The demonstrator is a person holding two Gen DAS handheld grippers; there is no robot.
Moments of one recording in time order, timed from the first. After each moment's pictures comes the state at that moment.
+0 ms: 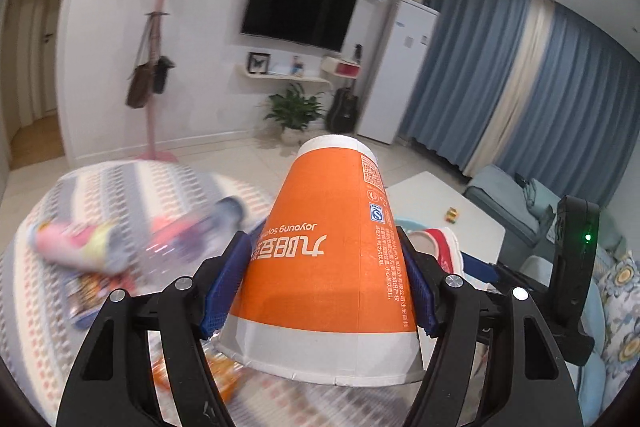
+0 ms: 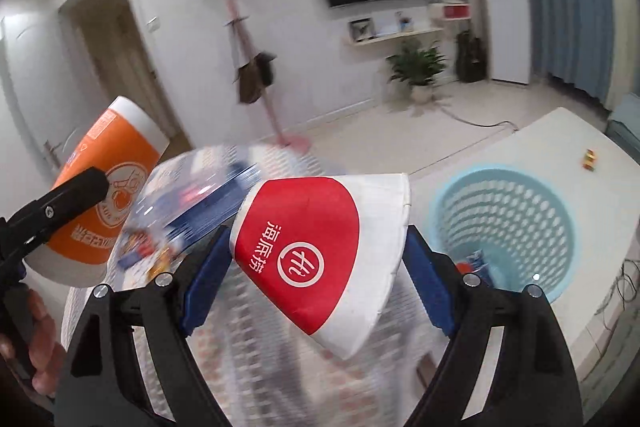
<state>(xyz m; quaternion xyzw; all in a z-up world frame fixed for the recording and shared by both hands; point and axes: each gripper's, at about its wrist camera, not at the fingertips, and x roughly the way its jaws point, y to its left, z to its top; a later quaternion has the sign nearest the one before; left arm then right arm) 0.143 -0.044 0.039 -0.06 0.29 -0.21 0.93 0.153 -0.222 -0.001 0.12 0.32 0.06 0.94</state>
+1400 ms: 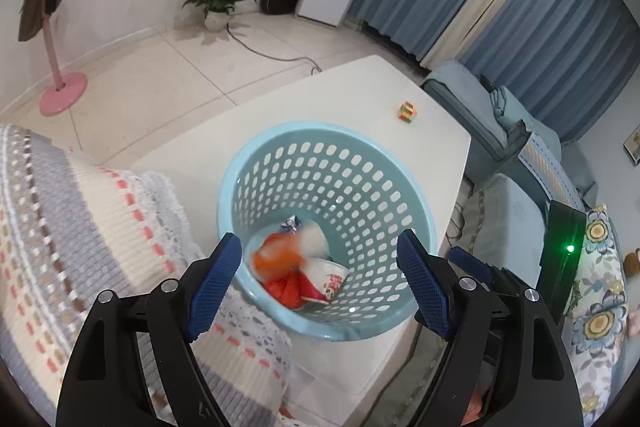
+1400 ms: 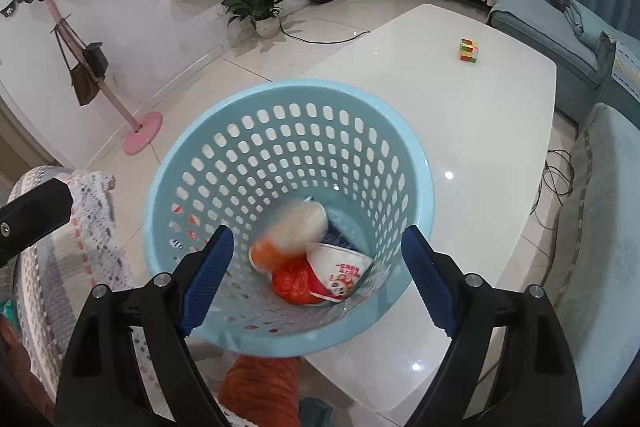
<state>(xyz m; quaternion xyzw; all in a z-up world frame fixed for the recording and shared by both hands) 0.280 -0.266 -0.100 -0.03 0.47 -0.31 0.82 0.213 -0.434 -0.143 0.18 0.45 -0.15 0.86</state>
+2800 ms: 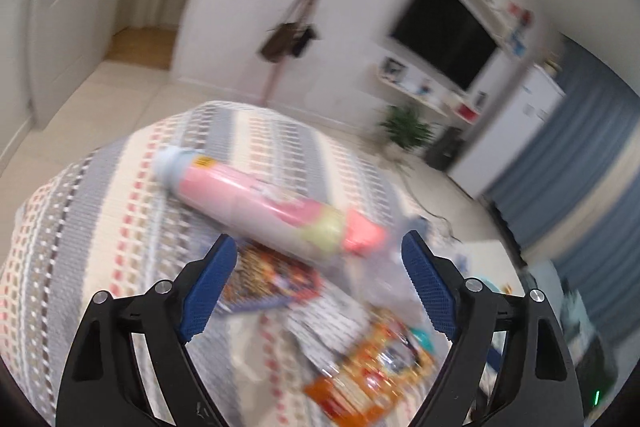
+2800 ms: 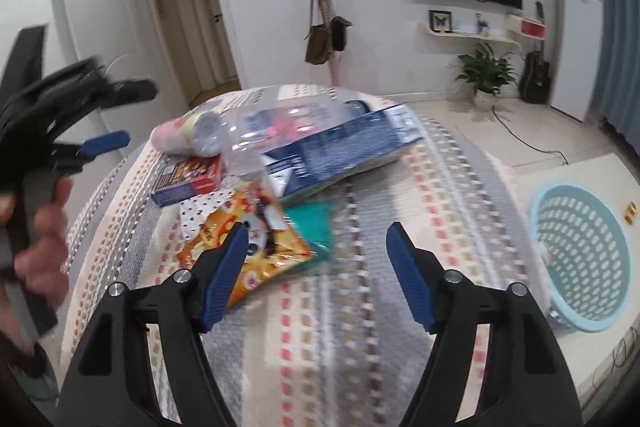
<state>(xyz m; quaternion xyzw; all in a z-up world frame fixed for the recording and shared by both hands) 0.193 0.146 -0.015 -0.23 0.33 0.00 0.92 0.169 -0.072 -0.056 0.01 0.34 0.18 0.92</state>
